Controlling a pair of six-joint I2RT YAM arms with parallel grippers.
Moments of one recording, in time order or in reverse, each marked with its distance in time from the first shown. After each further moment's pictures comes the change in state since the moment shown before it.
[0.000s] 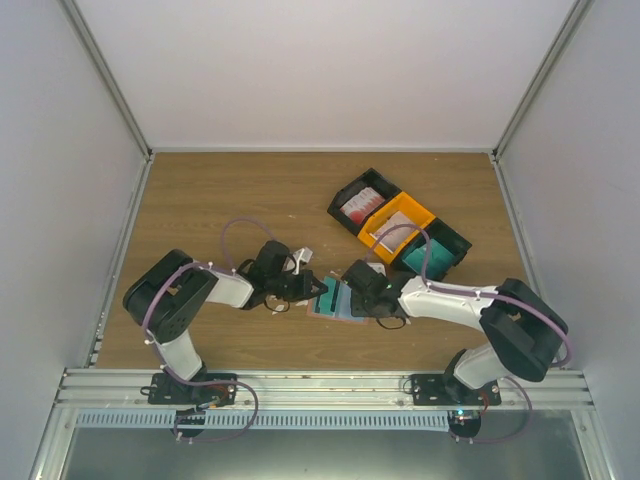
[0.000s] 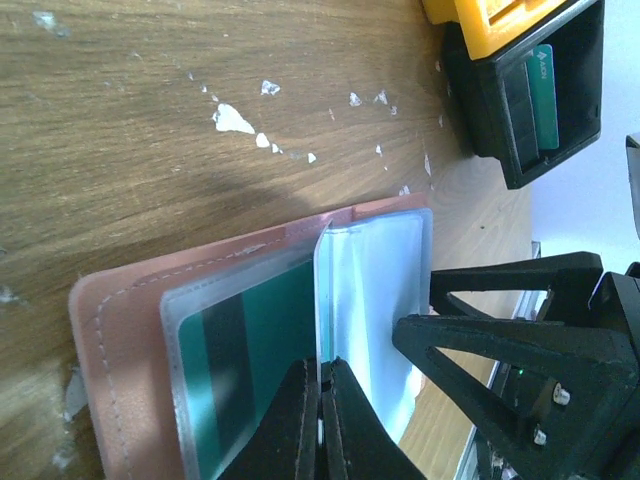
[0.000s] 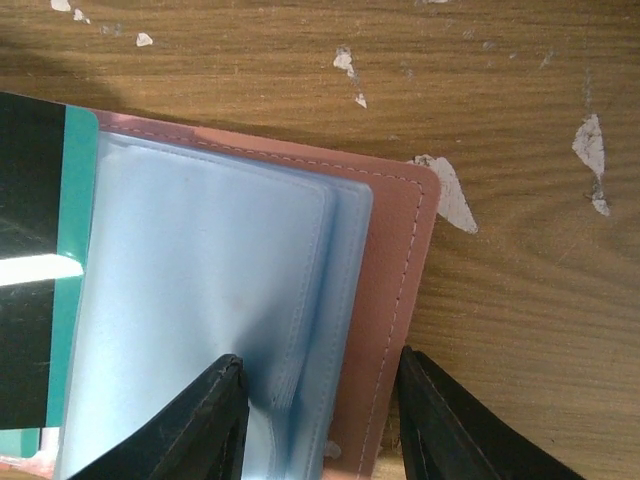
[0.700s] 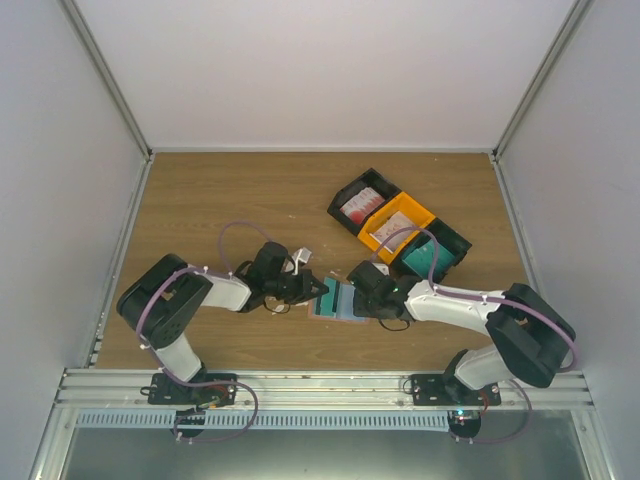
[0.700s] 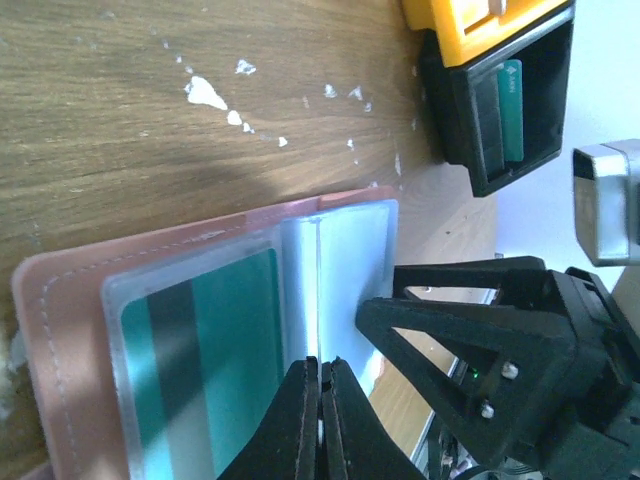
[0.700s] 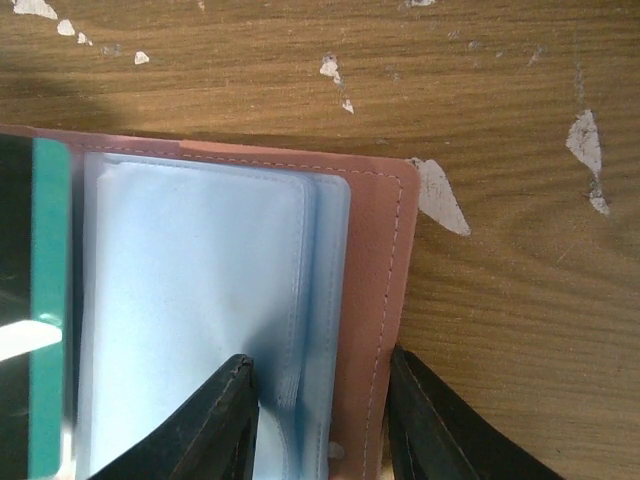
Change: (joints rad) left arm -0.001 -0.017 -0.026 0.049 0.023 -0.130; right arm -0.025 -0.047 -0.065 0.083 -0.031 0.018
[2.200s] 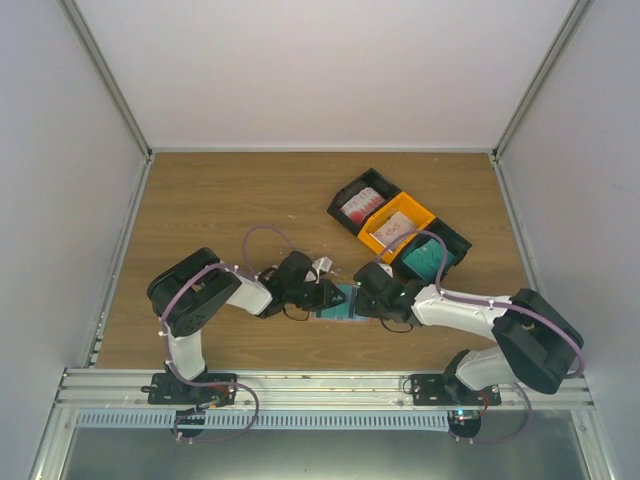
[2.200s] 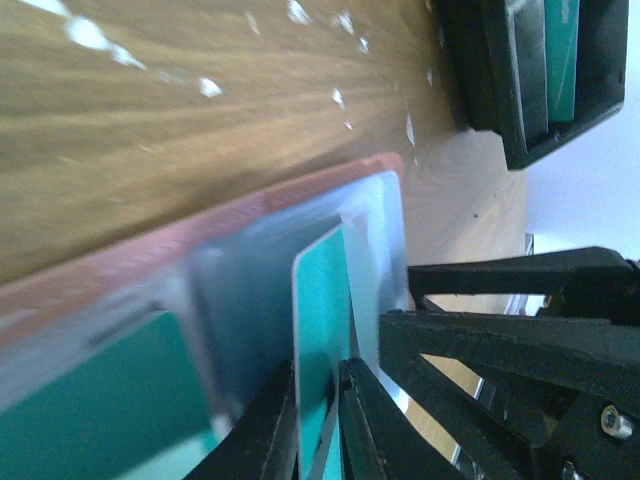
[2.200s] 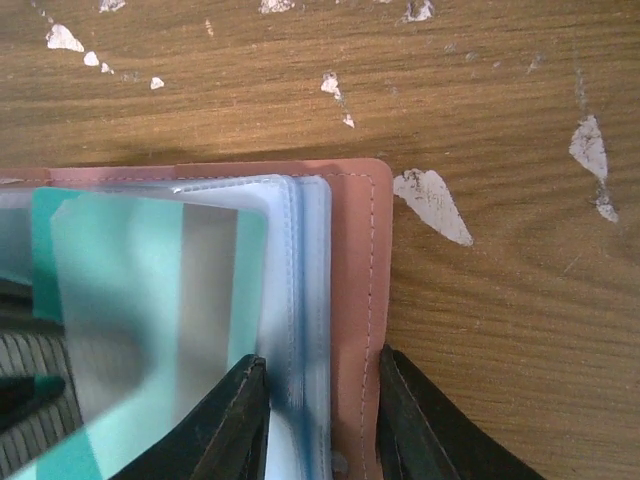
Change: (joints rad) left arm -0.146 0.140 0.063 0.101 -0.105 -0.037; right arm -0.018 -0.045 -0.063 0.091 -0.031 0.012
